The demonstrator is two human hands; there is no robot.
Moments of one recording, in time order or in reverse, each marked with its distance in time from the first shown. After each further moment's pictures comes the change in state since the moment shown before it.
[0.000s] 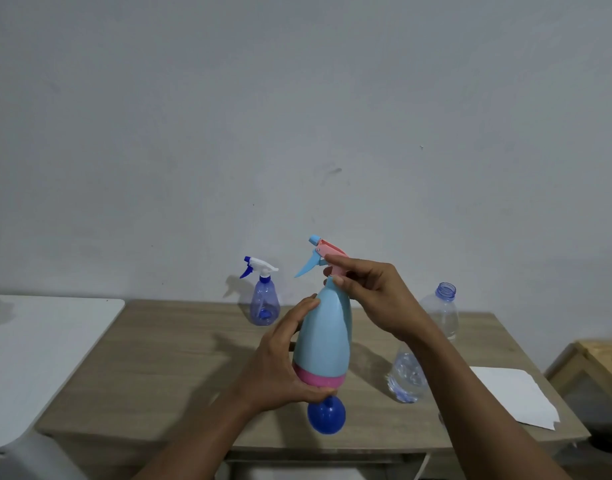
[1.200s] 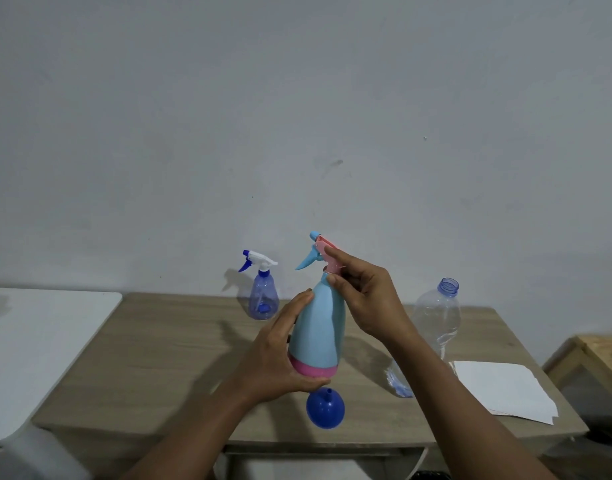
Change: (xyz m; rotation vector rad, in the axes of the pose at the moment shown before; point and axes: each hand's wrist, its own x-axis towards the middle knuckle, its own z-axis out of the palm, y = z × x) left_hand 0.004 -0.023 0.002 0.070 -0.001 -0.003; right_hand -0.002 0.011 0.022 -0.053 0.123 -0.058
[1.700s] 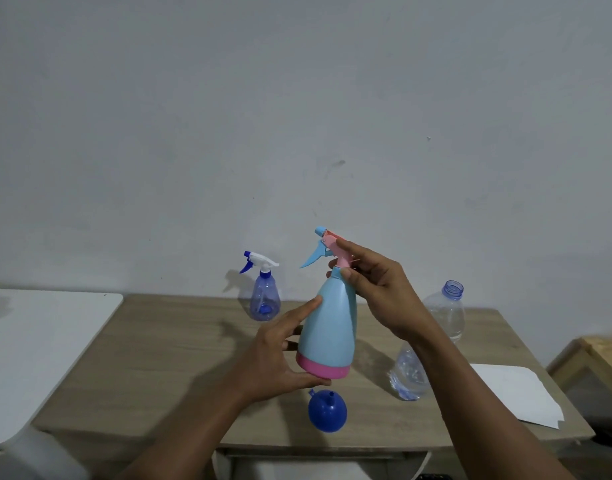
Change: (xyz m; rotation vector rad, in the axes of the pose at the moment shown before) left_hand 0.006 -0.010 -0.007 -0.039 -0.072 -0.006; right_hand 0.011 0.000 -0.022 0.101 -0.095 0.031
